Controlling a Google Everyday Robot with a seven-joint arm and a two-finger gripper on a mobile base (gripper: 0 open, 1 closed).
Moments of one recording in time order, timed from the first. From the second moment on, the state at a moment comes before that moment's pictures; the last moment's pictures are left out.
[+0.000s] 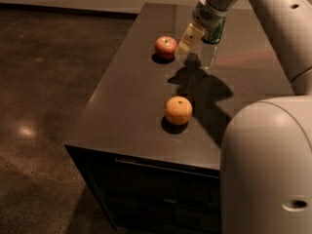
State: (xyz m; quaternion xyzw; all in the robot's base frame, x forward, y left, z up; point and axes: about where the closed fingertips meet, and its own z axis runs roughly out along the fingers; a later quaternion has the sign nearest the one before) arm 0.734 -0.134 0.917 -0.48 0.84 0.05 0.24
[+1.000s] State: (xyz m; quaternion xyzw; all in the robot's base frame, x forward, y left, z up) arm 0.769 -0.085 0.875 -0.49 0.84 0.08 0.22
